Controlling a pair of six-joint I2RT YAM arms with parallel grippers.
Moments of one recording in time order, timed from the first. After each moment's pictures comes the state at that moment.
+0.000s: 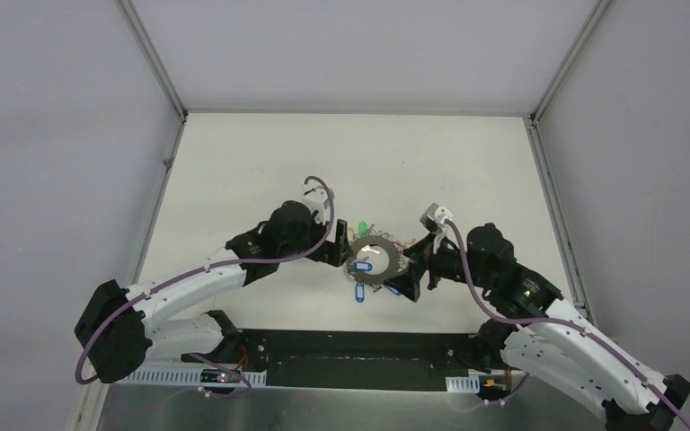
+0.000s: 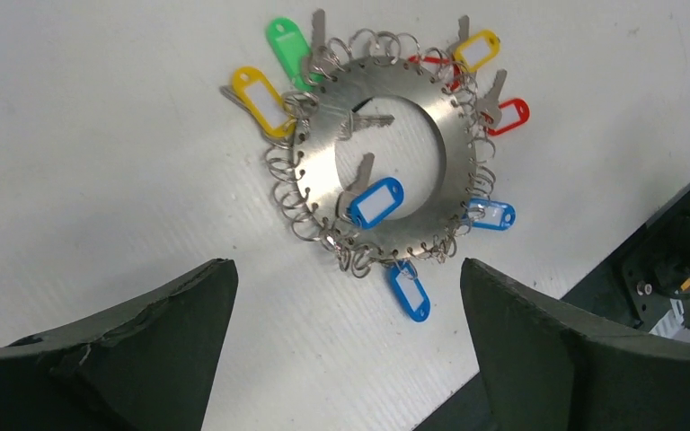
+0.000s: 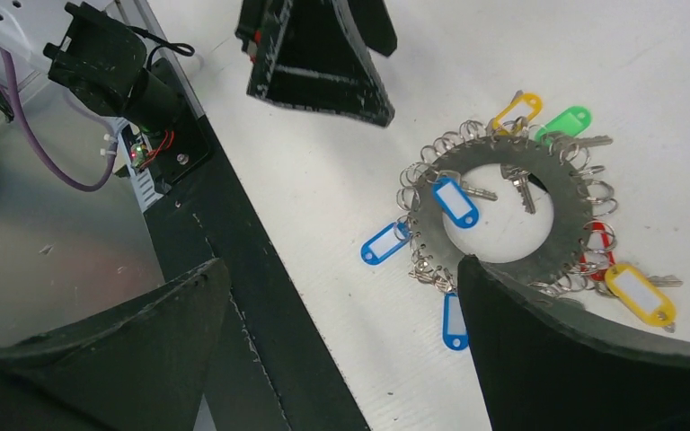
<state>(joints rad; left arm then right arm) -0.84 1.13 0.68 -0.09 0.00 -0.47 0.80 0.58 0.63 -0.40 -0.34 0.20</state>
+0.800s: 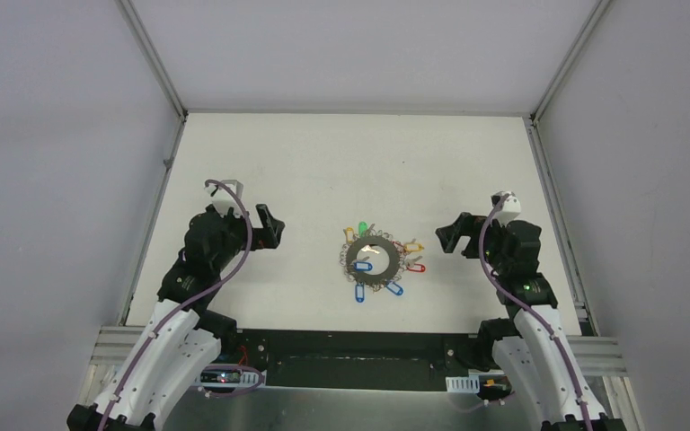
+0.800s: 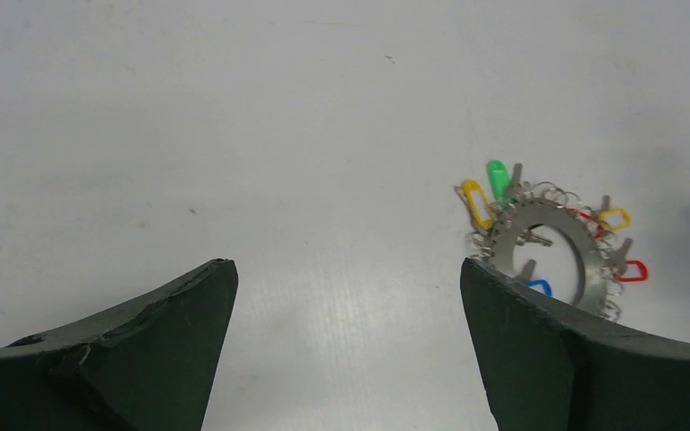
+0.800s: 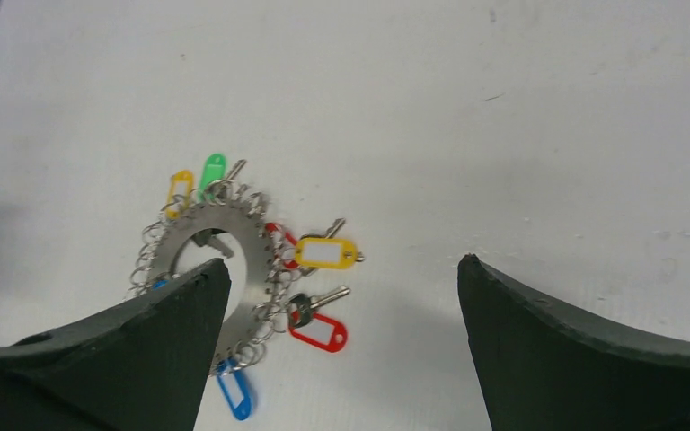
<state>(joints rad) -0.31 0.56 0.53 -0.24 0.04 -0.38 0.10 0.61 0.42 -0.24 -0.32 0.33</state>
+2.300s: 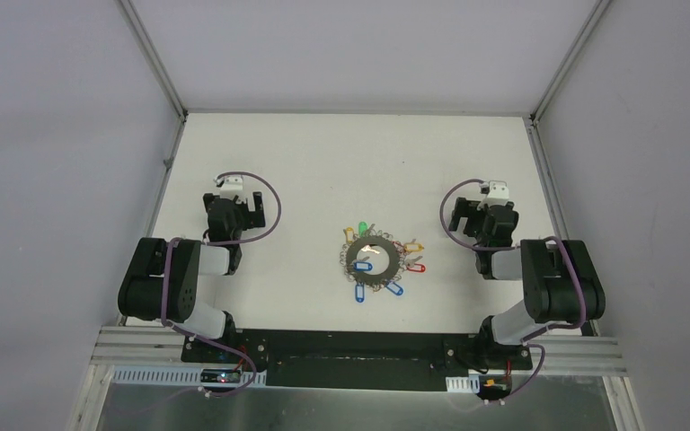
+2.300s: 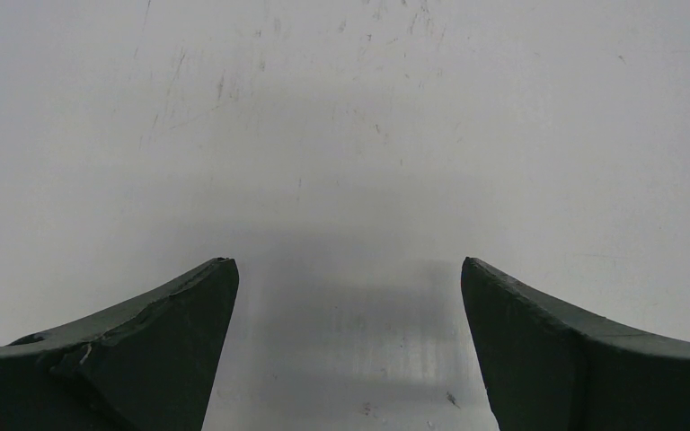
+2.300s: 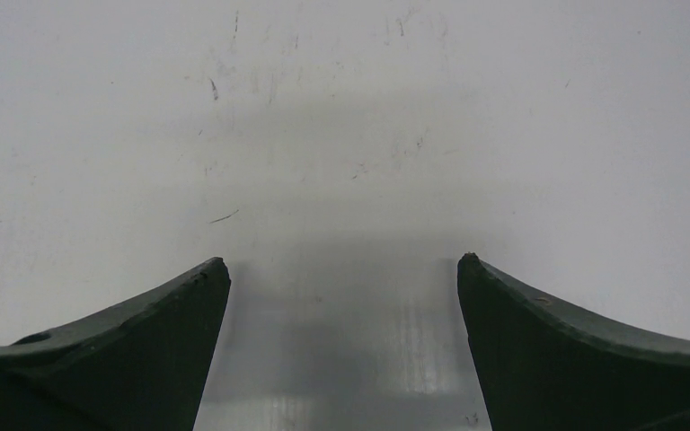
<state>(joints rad) -0.05 1.49 0.33 0.88 -0.14 -0.01 0.01 1.51 0.31 0.81 0.01 0.06</state>
